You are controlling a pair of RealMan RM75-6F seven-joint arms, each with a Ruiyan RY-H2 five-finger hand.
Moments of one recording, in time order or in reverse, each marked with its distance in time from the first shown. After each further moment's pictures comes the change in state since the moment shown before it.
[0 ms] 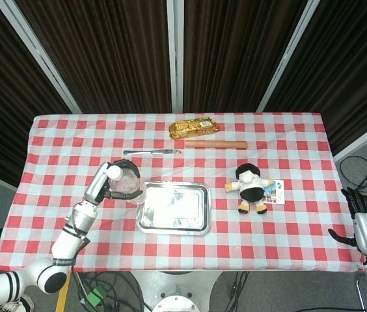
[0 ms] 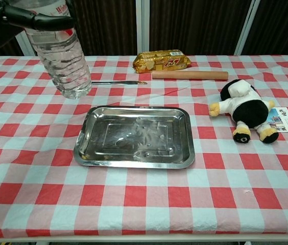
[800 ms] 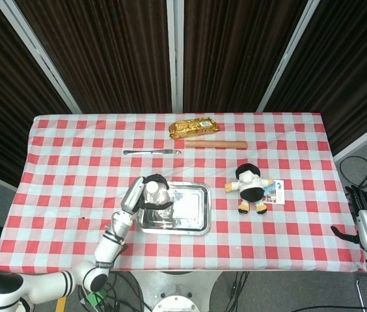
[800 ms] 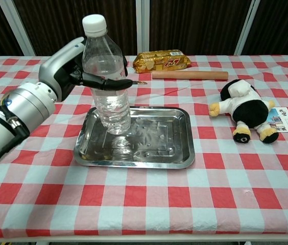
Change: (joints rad) left arm -0.080 -0.429 0.060 0.440 0.037 0.064 0.031; right arm 0.008 0.010 0.020 -0.004 0.036 -0.023 0.015
